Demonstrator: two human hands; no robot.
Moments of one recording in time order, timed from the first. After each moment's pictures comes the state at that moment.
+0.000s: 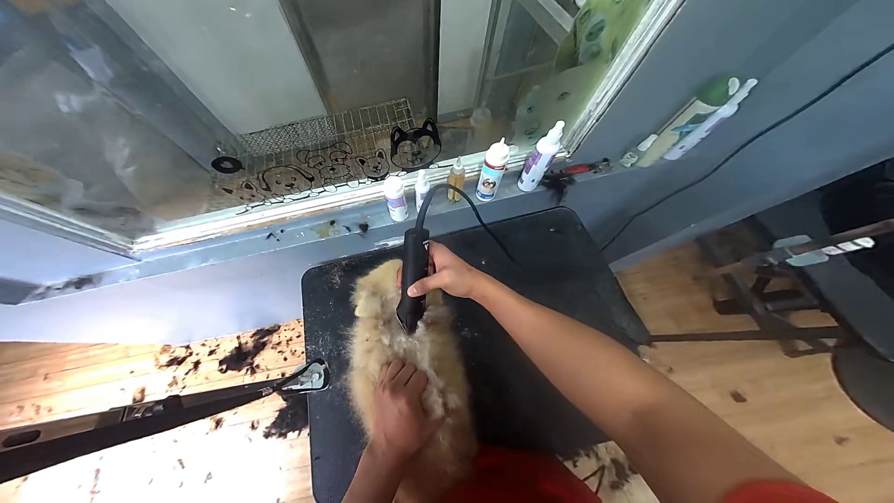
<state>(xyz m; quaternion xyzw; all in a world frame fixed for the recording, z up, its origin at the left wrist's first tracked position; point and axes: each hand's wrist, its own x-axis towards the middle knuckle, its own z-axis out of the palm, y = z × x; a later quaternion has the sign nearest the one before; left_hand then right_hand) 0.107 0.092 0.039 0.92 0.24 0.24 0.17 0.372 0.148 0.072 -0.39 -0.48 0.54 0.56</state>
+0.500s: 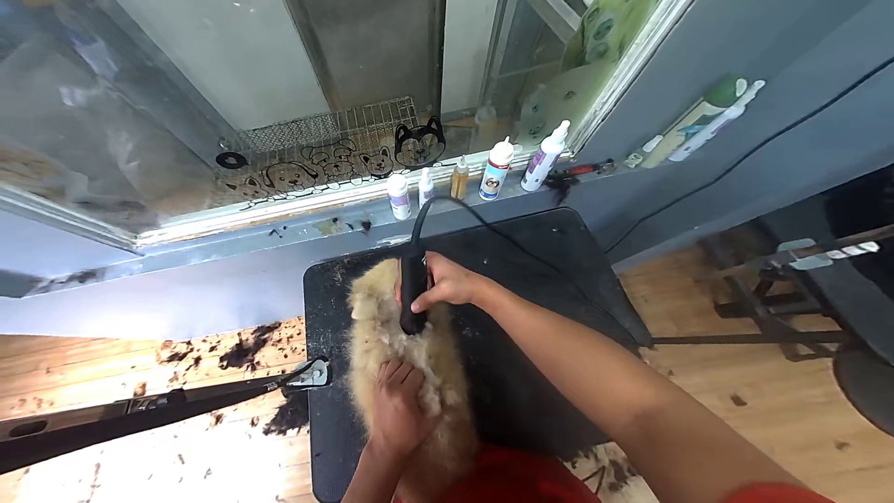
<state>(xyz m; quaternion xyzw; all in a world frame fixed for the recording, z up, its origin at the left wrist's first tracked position) 0.102 0.092 0.035 0.91 0.25 0.26 0.18 0.362 0.147 0.071 -0.36 -0.53 0.57 0.51</state>
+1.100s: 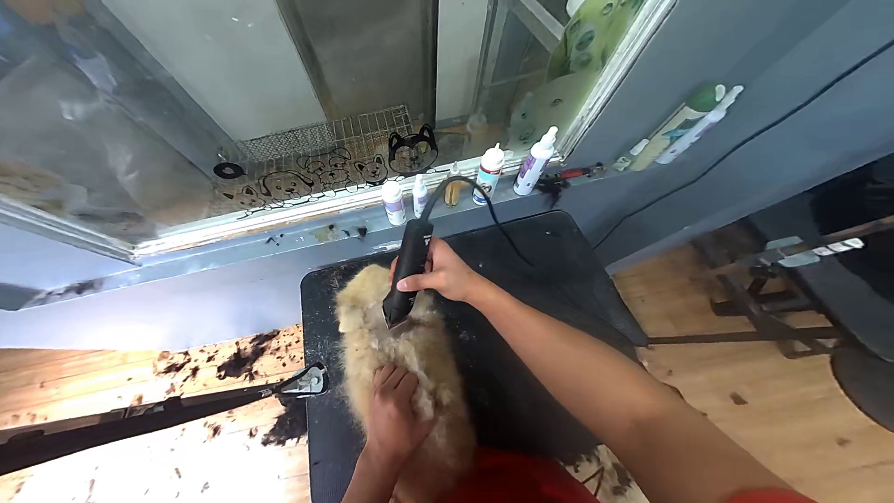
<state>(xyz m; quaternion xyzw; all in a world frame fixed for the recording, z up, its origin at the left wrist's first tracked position) 0.102 0.093 0.032 0.91 0.25 0.28 0.19 0.361 0.145 0.100 -0.41 -0.47 0.47 0.63</state>
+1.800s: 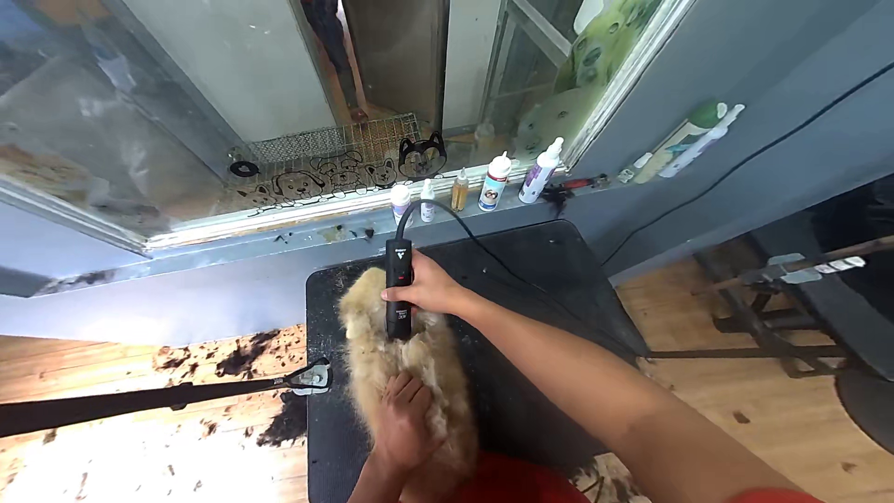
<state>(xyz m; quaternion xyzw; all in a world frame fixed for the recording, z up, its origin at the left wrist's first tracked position) 0.095 0.077 0.027 0.92 0.19 0.30 0.18 0.326 0.154 0.108 -0.62 -0.43 0.49 0.44</state>
